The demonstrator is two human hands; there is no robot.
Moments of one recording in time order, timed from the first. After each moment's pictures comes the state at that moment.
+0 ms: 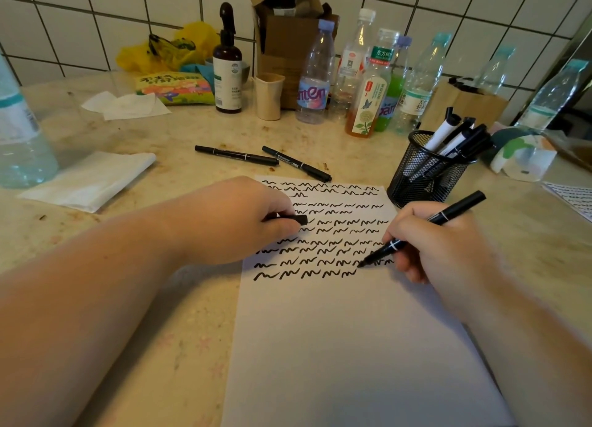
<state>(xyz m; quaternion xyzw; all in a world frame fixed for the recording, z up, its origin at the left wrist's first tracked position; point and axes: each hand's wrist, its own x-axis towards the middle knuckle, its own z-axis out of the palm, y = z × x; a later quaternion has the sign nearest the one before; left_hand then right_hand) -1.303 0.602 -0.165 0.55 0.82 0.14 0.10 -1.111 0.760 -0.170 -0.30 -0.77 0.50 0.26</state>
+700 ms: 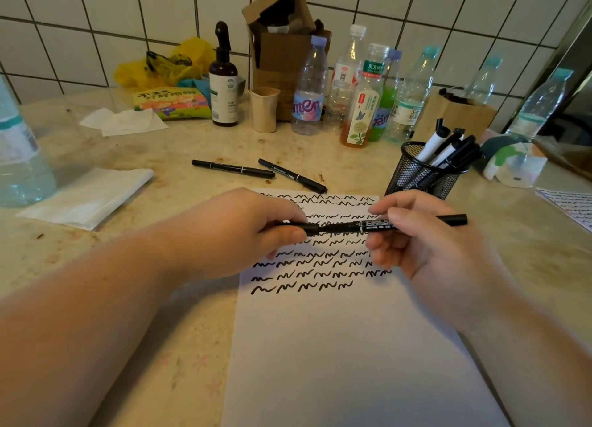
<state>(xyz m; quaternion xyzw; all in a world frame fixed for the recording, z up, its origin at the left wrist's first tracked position) -1.297 0.602 -0.162 0.56 0.79 0.22 0.12 -1.115 0.761 -0.167 -0.14 -0.67 0.68 0.27</state>
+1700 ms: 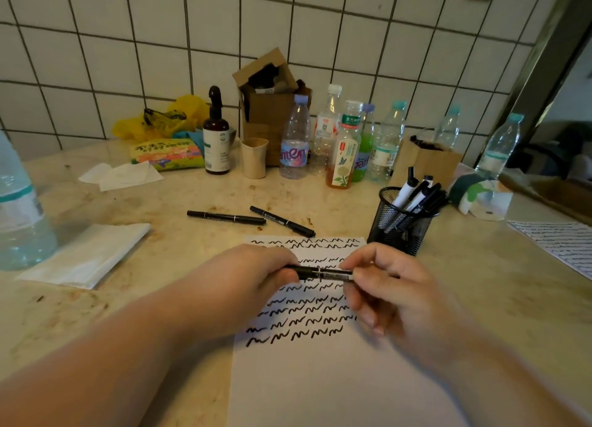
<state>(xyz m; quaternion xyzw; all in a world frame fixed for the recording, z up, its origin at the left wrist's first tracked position) -1.290 0.606 -0.163 0.56 0.79 0.22 0.08 -1.116 0.755 -0.168 -0.12 -0.66 0.71 0.20</state>
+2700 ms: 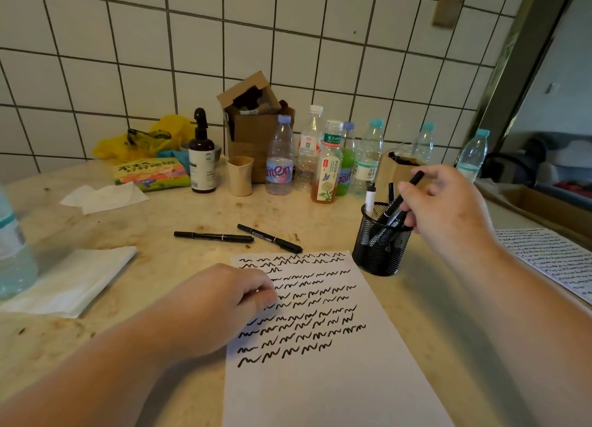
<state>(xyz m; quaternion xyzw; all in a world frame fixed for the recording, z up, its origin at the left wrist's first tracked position) -1.305 0.597 -0.168 0.54 0.80 0.24 0.10 -1.129 0.836 -0.091 -0.36 -0.77 0.30 0.44</state>
